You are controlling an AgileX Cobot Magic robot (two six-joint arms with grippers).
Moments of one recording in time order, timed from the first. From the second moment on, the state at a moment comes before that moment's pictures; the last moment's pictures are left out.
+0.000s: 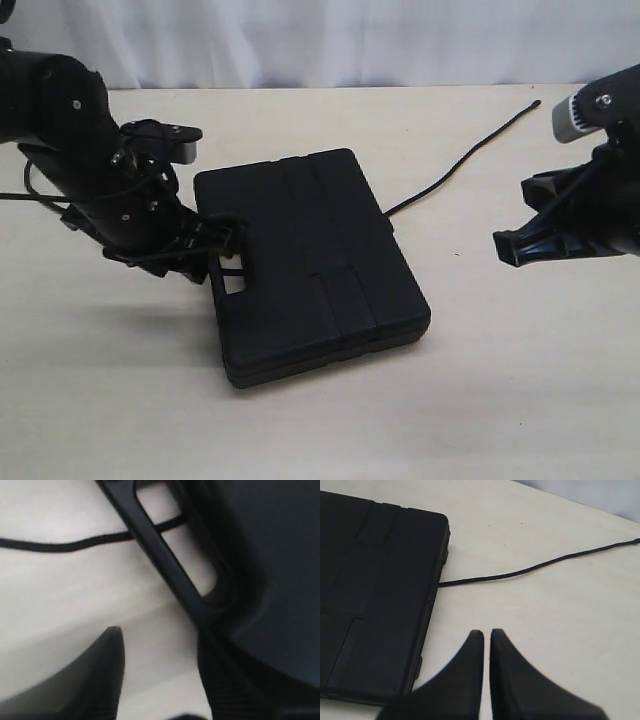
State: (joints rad) left arm -0.31 1.73 -1.02 -0.19 0.75 -0.04; right arm 0.44 1.03 -0.59 -0.64 0.34 0.58
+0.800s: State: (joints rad) left arm -0.31 1.95 -1.03 -0.33 0.41 -0.06; right arm 0.44 1.03 -0.58 -0.60 0.27 0.57
